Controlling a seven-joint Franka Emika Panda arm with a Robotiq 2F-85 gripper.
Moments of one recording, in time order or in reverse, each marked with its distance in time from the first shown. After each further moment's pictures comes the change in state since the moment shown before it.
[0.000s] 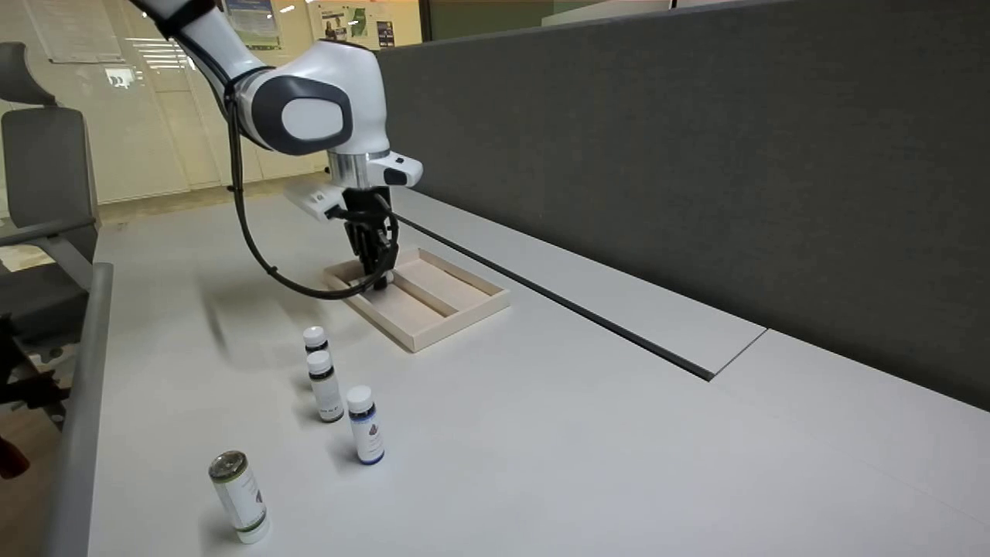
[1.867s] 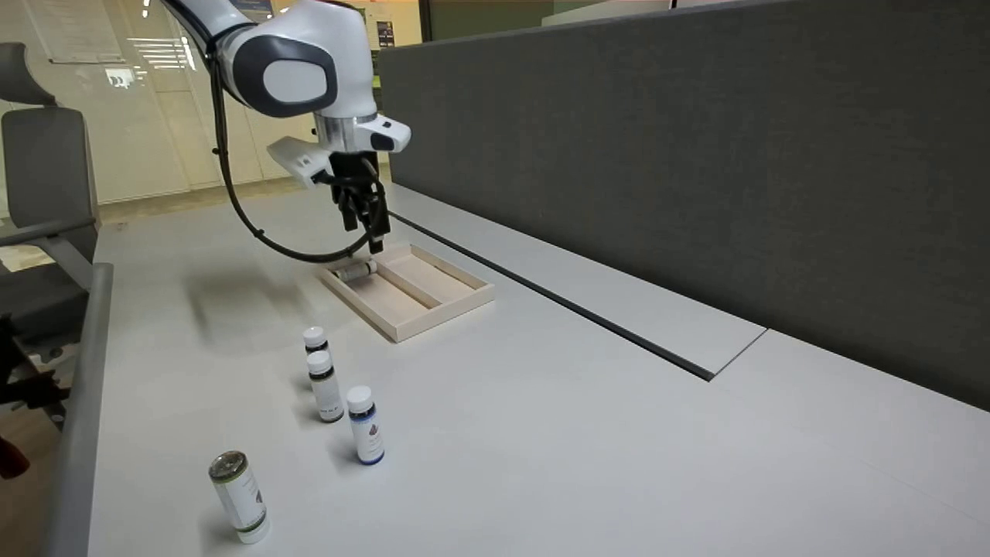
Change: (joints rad) arm -0.043 -0.094 0.094 -0.027 0.087 -0.020 -0.028
